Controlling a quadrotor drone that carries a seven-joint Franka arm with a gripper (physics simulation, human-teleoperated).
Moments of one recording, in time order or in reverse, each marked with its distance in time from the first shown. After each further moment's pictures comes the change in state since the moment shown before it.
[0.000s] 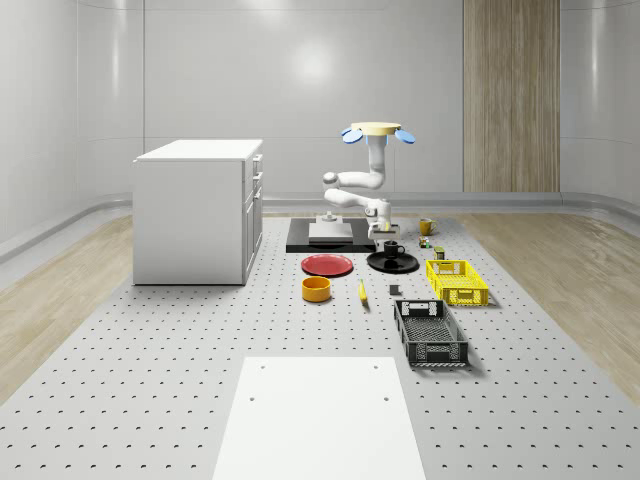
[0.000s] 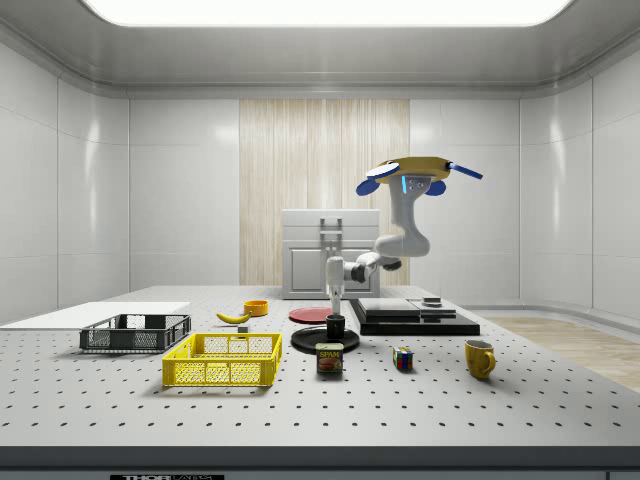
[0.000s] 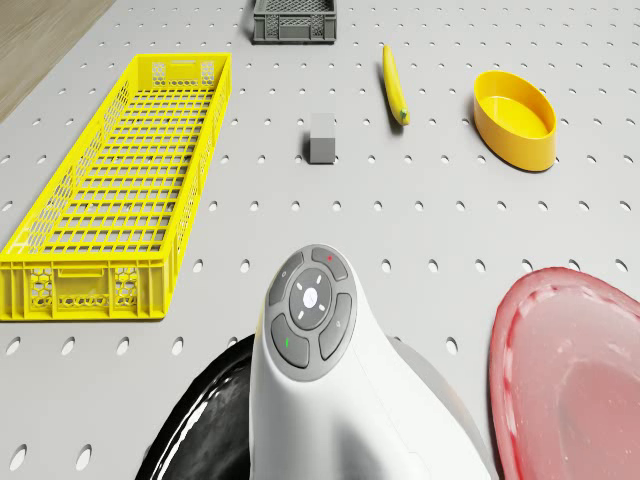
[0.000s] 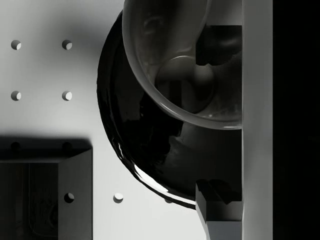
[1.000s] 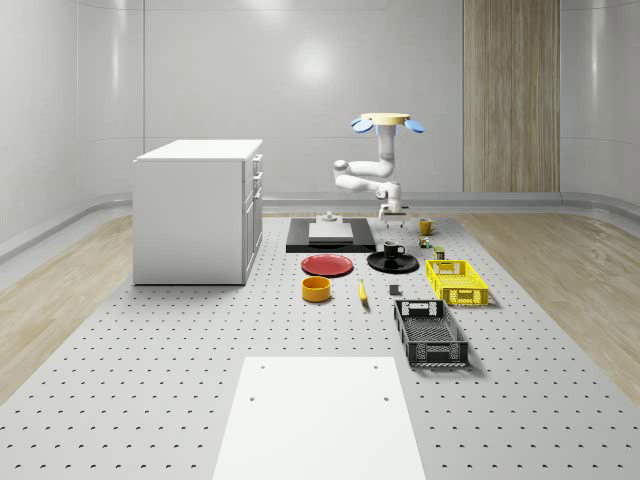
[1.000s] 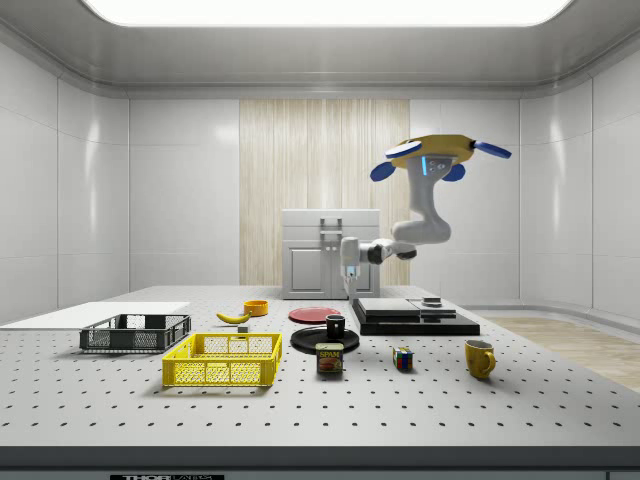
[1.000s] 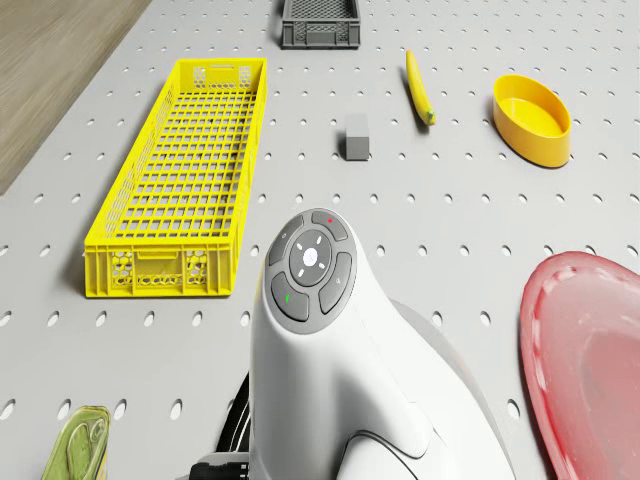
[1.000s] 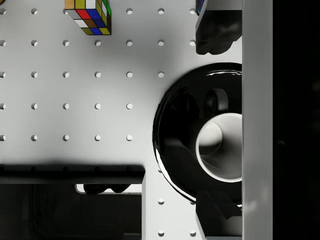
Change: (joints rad) arm 0.019 0.000 0.079 -0.032 0.071 -0.040 -0.001
